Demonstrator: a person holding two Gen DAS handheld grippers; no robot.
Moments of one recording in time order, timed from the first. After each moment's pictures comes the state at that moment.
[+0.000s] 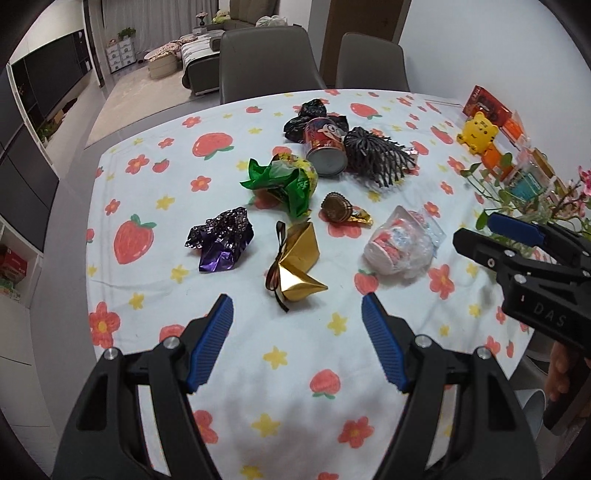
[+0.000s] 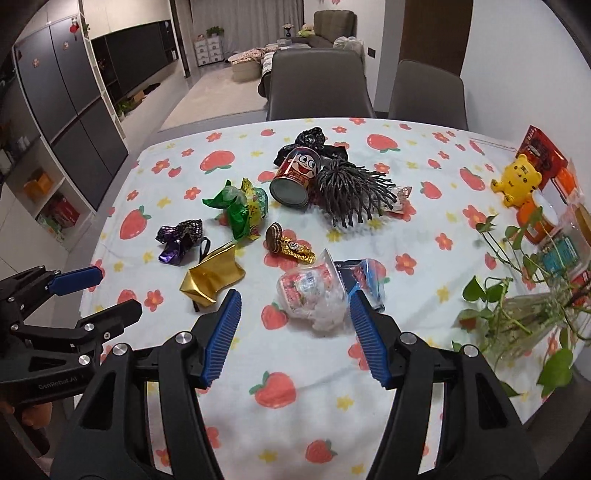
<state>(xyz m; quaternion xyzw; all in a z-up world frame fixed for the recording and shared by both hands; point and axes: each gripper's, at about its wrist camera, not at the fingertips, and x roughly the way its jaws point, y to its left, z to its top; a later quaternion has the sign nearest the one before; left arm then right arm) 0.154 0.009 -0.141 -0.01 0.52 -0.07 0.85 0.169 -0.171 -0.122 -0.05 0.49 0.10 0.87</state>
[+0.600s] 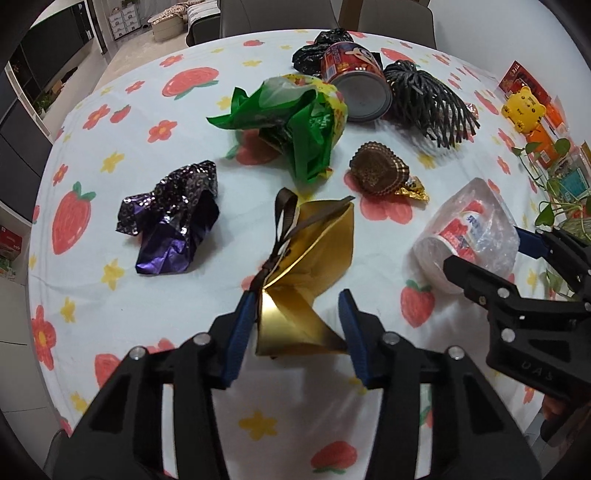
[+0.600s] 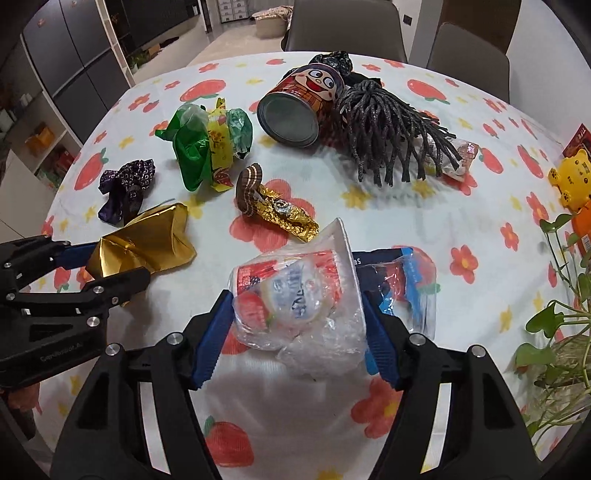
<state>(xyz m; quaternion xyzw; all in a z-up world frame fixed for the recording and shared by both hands) 0.215 -0.008 -0.243 -0.02 0.58 -0.06 0.81 0.220 -0.168 -0.229 -0.09 0.54 0.14 0.83</state>
